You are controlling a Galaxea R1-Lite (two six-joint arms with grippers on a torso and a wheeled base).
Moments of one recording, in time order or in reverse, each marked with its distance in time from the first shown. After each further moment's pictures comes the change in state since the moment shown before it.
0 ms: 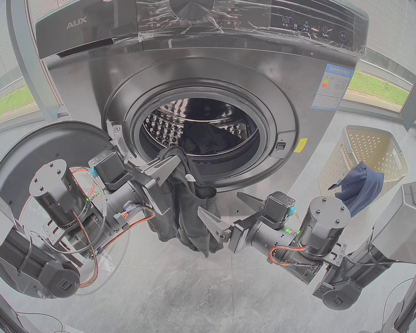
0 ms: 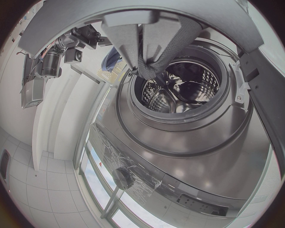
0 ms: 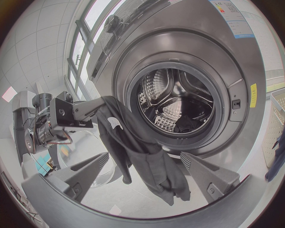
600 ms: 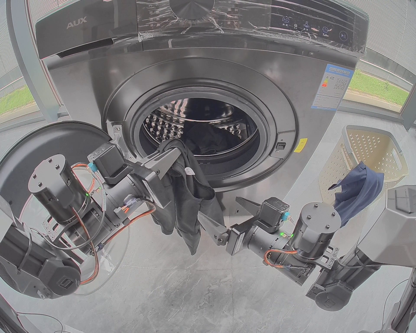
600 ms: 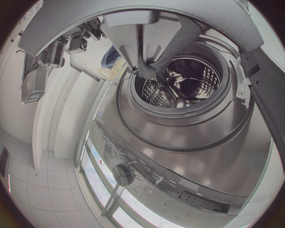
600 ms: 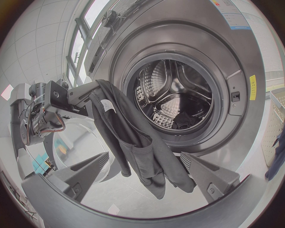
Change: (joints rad) left arm -0.003 0.000 -0.029 -0.002 0.013 -0.001; right arm -0.013 0.065 -0.001 -0.051 0.000 -0.007
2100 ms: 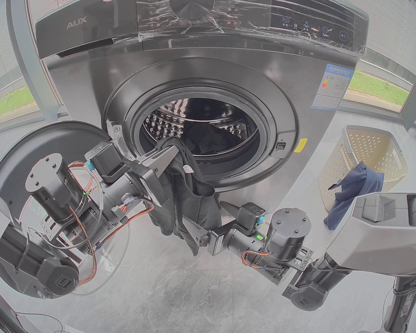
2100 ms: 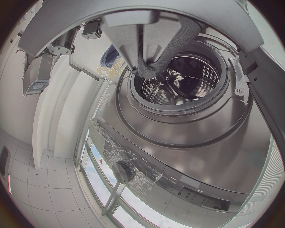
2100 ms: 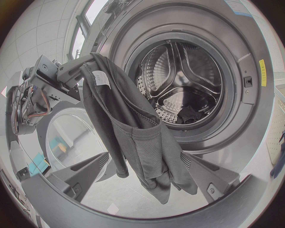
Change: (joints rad) left arm 0.003 -0.011 0.001 0.000 0.001 0.002; right arm 0.014 0.141 -0.134 0.001 -0.003 -0.008
